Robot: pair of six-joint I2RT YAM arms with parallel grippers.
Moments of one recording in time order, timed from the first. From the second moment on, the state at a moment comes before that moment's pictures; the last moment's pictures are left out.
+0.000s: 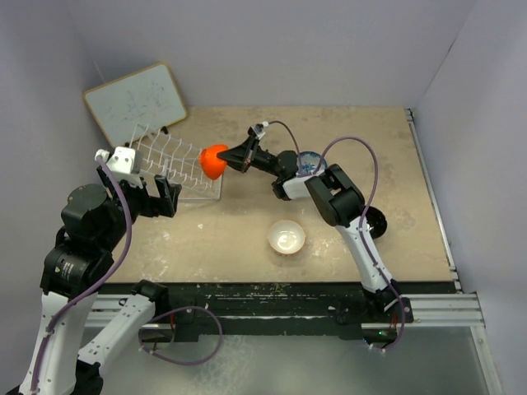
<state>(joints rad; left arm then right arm) -0.31 0.64 1.20 -0.78 -0.04 -0.10 0.60 2.48 1.53 1.45 -0.67 1.81</state>
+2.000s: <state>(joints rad) -0.31 0.64 1.20 -0.78 -0.04 -0.10 0.60 2.52 1.54 1.05 -0.66 1.51</state>
